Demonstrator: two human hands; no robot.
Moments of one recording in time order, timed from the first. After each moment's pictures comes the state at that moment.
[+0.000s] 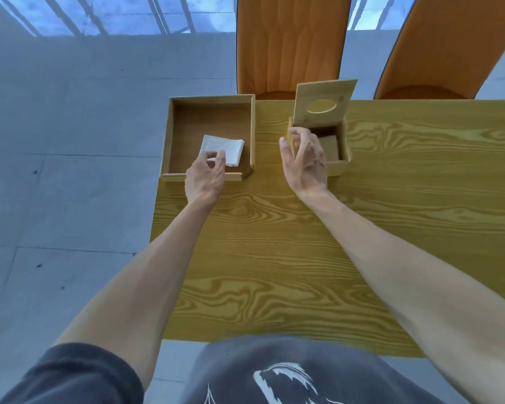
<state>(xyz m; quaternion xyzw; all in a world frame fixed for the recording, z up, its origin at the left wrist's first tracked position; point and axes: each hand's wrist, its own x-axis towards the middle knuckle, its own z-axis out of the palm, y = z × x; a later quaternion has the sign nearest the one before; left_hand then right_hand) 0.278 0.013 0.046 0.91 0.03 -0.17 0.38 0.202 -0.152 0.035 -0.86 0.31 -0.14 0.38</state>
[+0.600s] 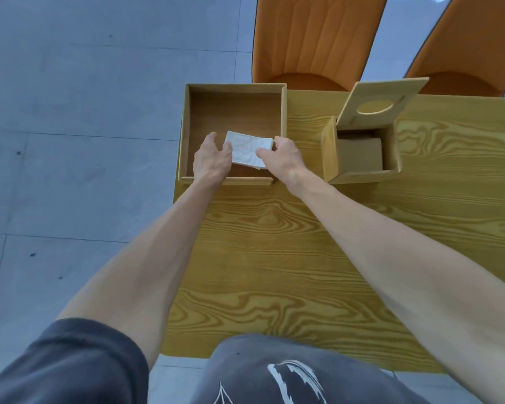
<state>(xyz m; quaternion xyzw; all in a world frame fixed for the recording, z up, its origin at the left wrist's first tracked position) 0.372 0.031 0.011 0.90 0.05 -0.26 0.35 0.306 -0.087 0.030 -0.75 0.39 0.14 0.52</state>
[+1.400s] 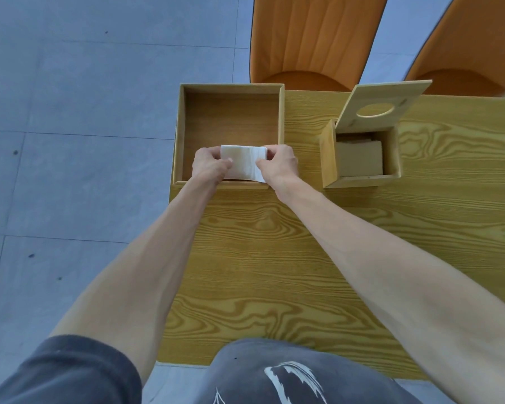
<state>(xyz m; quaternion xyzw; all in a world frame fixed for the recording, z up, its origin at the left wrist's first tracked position) 0.383 0.031 -0.004 0.83 0.13 -0.33 0.43 0.313 -0.085 -0.002 -0.73 0.44 0.07 0.53</state>
